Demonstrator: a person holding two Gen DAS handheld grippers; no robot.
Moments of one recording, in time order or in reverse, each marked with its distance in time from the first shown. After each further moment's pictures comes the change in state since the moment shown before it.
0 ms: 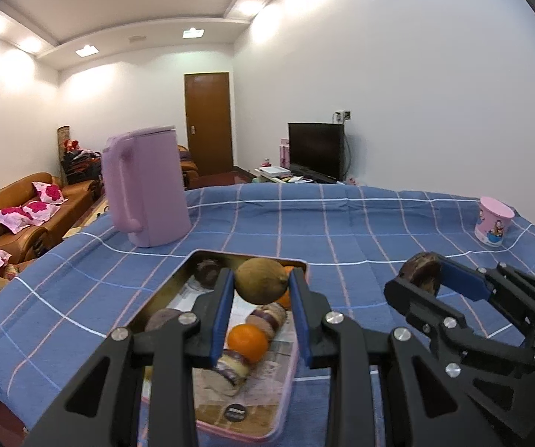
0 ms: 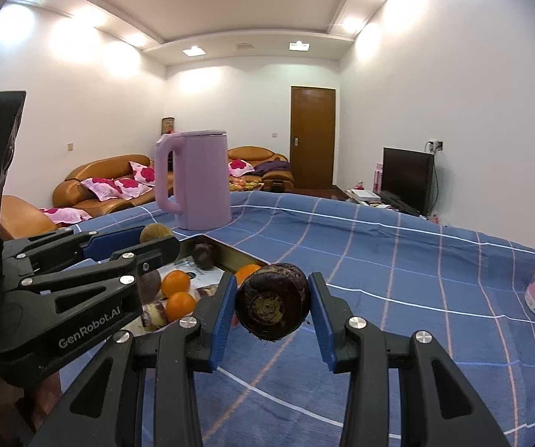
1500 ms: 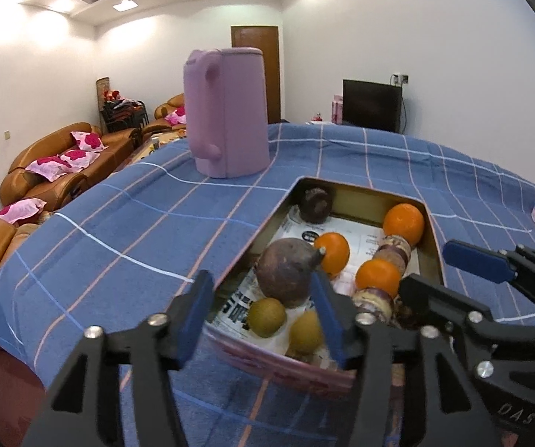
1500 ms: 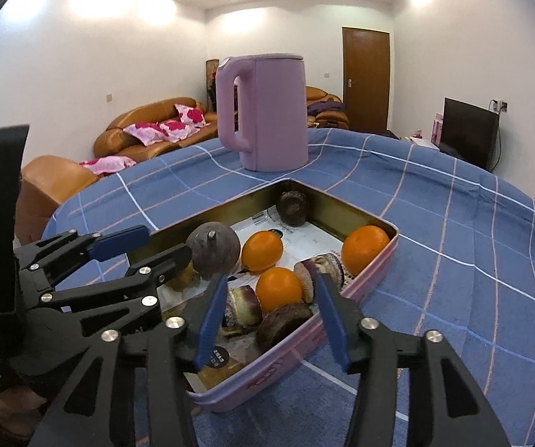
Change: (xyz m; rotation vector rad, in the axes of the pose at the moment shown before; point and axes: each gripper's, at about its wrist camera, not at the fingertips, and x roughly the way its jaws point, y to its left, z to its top) left arm 0.026 0.083 -0.039 -0.092 0.183 0.155; right arm 0.071 0.064 0.001 -0.009 0.245 0.200
